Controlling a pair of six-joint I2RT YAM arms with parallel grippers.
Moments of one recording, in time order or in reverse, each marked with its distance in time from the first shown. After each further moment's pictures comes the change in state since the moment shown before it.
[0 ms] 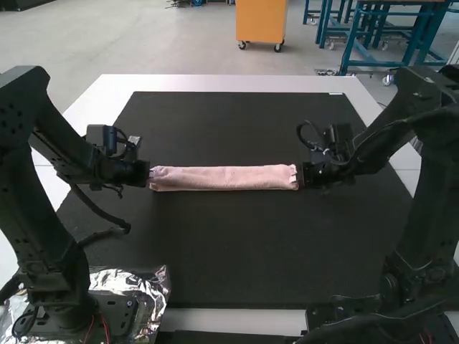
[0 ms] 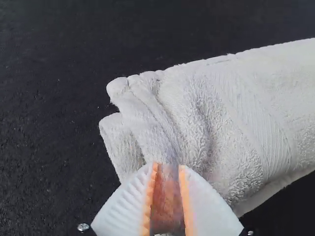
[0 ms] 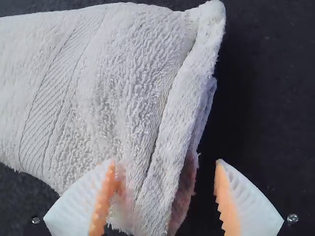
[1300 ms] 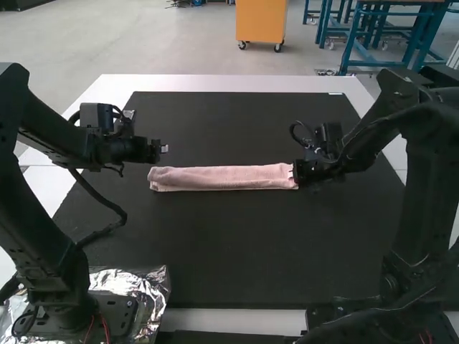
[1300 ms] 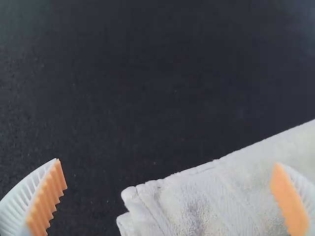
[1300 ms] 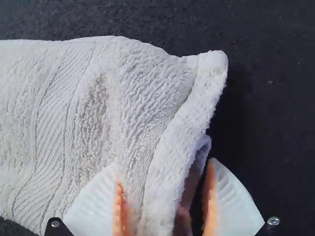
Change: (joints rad) left arm -0.015 -0.121 0.077 -0.015 -0.003 -0.110; right arm 0.031 0.119 0.084 0.072 0.055 0.019
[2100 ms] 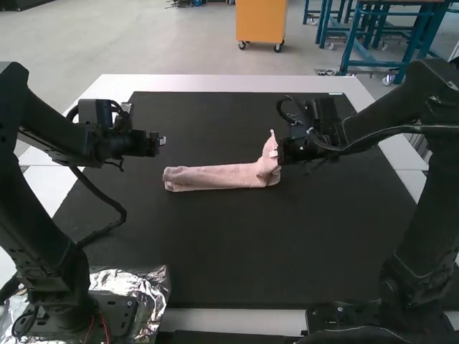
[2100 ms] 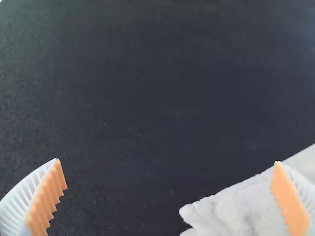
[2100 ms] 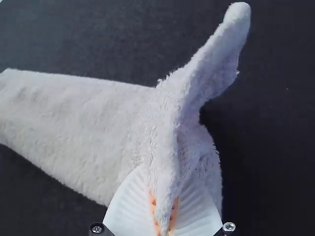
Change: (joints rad) left arm 0.004 0.000 0.016 0.056 -0.047 -0.014; right arm 0.137 -0.223 0.040 -0.123 -0.084 0.037
